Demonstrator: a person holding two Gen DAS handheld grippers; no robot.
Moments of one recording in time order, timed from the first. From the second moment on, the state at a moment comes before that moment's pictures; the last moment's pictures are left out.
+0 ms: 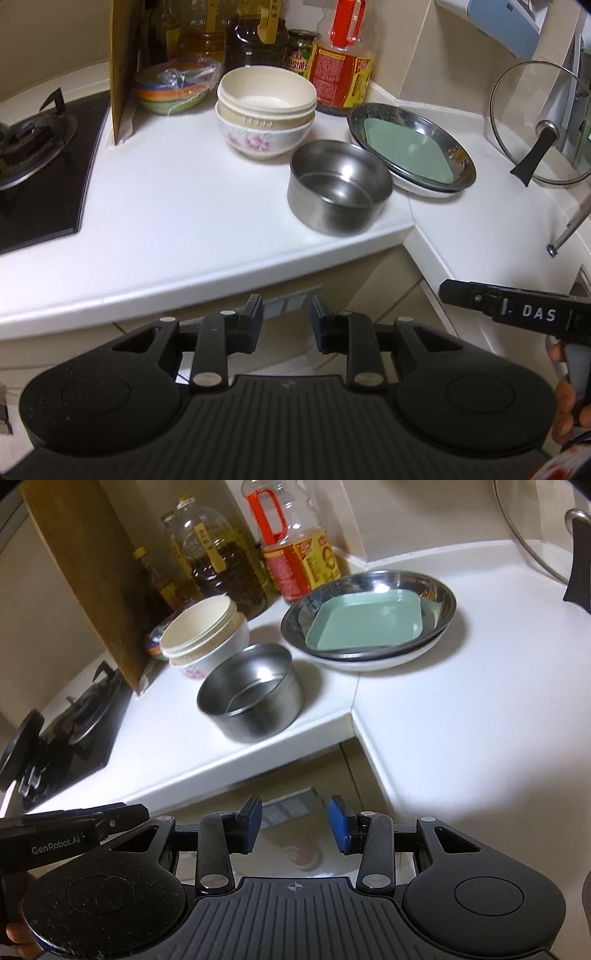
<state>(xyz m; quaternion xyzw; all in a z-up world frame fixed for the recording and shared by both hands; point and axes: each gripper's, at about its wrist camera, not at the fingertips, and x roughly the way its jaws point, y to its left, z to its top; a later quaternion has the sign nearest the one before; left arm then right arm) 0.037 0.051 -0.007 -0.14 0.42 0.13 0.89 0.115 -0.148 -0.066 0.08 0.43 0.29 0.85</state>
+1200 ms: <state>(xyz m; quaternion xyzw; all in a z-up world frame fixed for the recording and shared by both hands) 0.168 0.122 -0.033 -0.13 0.41 0.05 0.90 0.208 -0.060 -0.076 0.08 0.39 0.21 0.89</state>
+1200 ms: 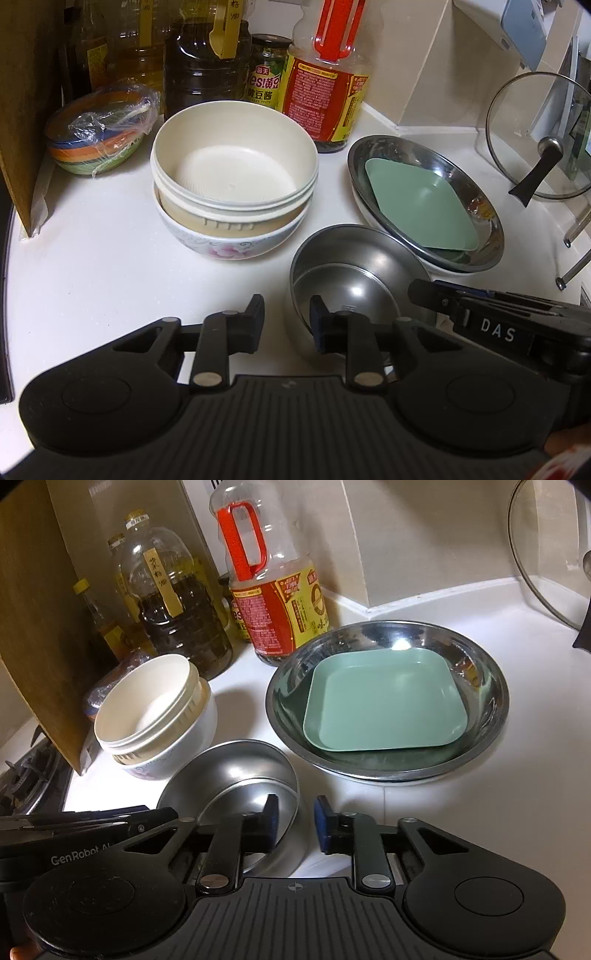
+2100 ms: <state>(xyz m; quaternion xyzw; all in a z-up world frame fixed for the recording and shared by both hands) 0.139 0.115 -0.018 -0.13 0.38 0.04 0.91 0.187 -0.061 -0.062 0.06 0.38 0.23 0.90</state>
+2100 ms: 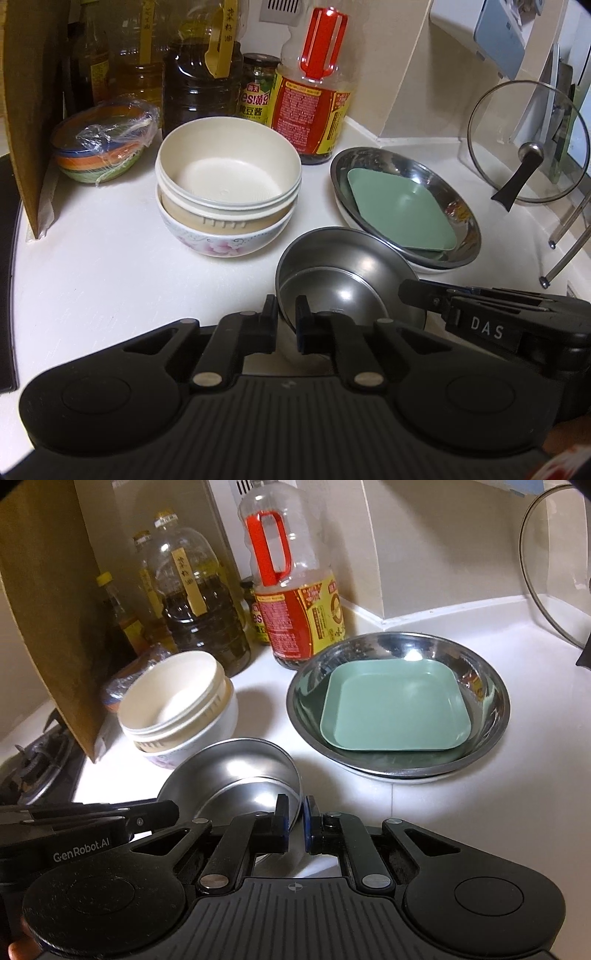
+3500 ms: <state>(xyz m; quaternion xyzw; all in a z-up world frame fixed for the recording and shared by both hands) 0.136 0.165 0.056 -0.13 0.29 0.08 0.95 0.212 -0.024 0.016 0.07 0.30 0.31 0.90</state>
